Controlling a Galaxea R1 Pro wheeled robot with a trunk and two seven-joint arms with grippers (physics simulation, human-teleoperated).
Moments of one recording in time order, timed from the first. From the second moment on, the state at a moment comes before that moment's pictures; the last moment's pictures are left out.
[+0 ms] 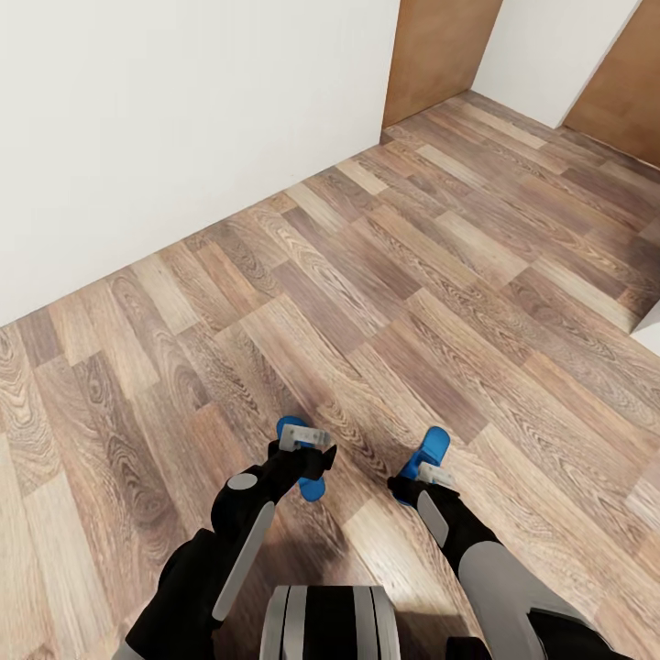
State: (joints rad) left arm -0.43 -0.12 -0.36 -1.45 0.15 0.63 0.06; right arm -0.77 0.12 -0.22 -0.40 -0.13 0.27 -0.11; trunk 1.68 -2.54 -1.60
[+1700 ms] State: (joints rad) left arm -0.43 -0.12 -0.36 -1.45 0.15 0.63 0.07; right arm -0.77 0.12 -0.22 -0.40 -0.13 0.23 -0.11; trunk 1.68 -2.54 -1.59
